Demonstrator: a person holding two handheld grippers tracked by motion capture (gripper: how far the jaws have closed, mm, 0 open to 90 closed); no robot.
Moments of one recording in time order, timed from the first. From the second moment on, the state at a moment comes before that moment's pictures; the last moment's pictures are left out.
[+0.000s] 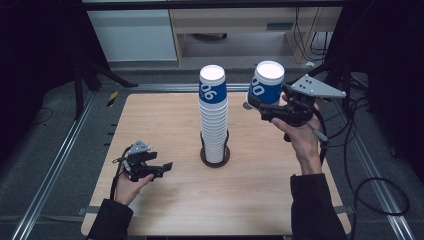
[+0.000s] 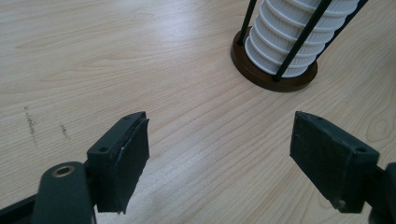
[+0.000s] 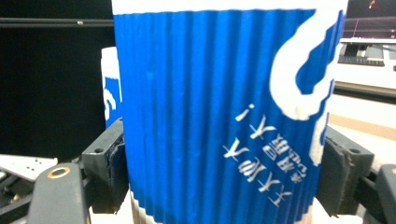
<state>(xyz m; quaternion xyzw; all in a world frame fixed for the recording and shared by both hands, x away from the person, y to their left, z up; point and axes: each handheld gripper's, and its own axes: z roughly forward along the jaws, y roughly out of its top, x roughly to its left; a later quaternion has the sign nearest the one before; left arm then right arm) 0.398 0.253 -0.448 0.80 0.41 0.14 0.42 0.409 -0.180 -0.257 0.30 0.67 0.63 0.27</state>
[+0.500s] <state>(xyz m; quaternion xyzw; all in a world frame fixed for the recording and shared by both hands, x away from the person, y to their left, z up) 0.396 0.245 -0.446 0.81 0.40 0.13 0.42 0.395 -0.200 -0.322 0.31 0.69 0.60 0.24</state>
